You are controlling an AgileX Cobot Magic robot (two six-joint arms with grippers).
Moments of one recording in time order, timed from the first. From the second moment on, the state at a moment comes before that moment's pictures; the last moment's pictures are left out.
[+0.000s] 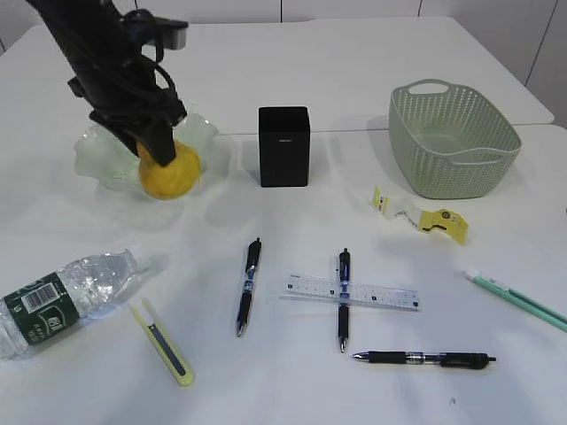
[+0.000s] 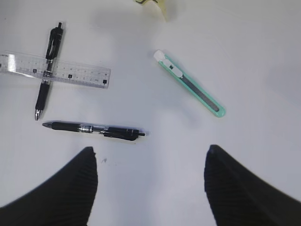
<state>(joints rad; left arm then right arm) -0.36 2.05 -1.85 -0.11 1.23 0.20 0.09 1.12 -0.95 0.05 1.04 0.05</state>
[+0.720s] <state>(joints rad) -0.36 2.04 -2.14 0.08 1.23 0.09 0.09 1.12 -0.95 0.07 1.01 0.05</state>
